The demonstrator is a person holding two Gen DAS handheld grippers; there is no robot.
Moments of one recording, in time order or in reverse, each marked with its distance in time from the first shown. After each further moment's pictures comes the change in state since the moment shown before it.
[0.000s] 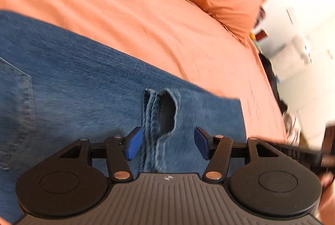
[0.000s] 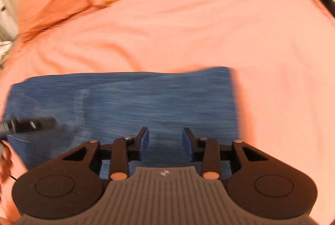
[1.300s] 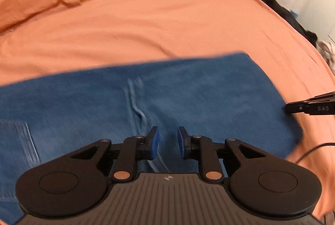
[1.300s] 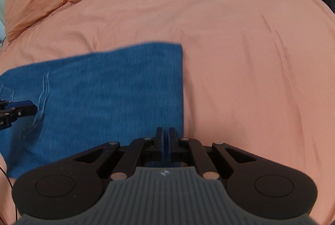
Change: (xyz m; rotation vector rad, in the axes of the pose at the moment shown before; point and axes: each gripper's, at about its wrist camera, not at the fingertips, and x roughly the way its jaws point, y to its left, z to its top) left arm 0.027 -0.084 -0.053 0.489 0.033 0.308; right arm 0.012 -0.071 -0.046 0.032 0.012 -0.022
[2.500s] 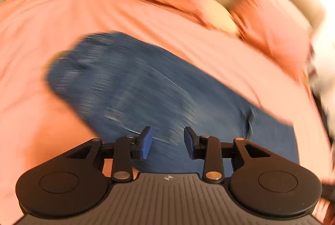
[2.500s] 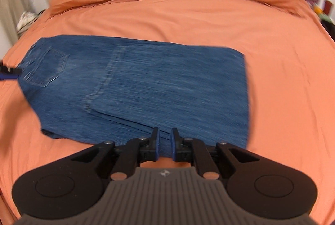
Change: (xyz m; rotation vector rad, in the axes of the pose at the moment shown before) left arm -0.140 0.202 -0.095 -0.636 -0.207 0.123; right arm -0.060 0.120 -0.069 -0.268 -0.117 0.064
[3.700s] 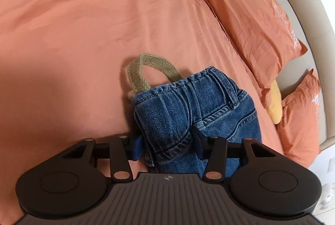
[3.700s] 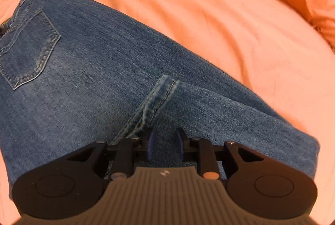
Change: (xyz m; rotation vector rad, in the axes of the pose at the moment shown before) left arm 0.096 0.175 0.039 -0.497 -0.113 -0.058; right arm 0.182 0.105 0.121 -0.278 0.231 -0.016
